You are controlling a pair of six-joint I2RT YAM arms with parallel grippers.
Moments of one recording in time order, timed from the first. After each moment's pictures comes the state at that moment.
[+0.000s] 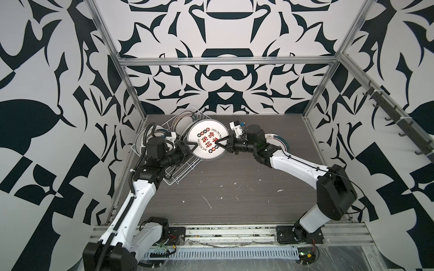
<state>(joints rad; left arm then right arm) -0.17 0.94 0.81 -0.27 0.59 -0.97 0.60 1.58 1.14 0.12 -0.60 1.05</state>
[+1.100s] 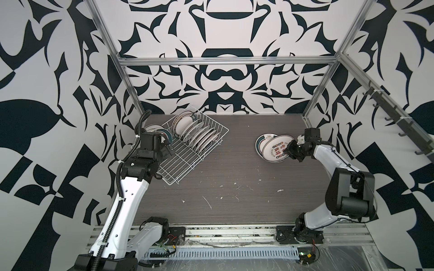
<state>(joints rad) -0.17 0.99 1.11 -0.87 -0.30 -0.53 -0.18 1.59 1.07 -0.55 -0.39 0.58</state>
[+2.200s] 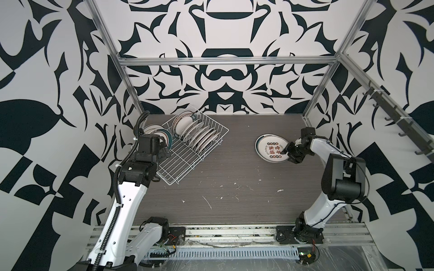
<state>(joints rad) -0.17 0.96 1.11 -0.89 -0.43 -0.43 -0.19 1.77 1.20 -0.70 -0.34 0.53</state>
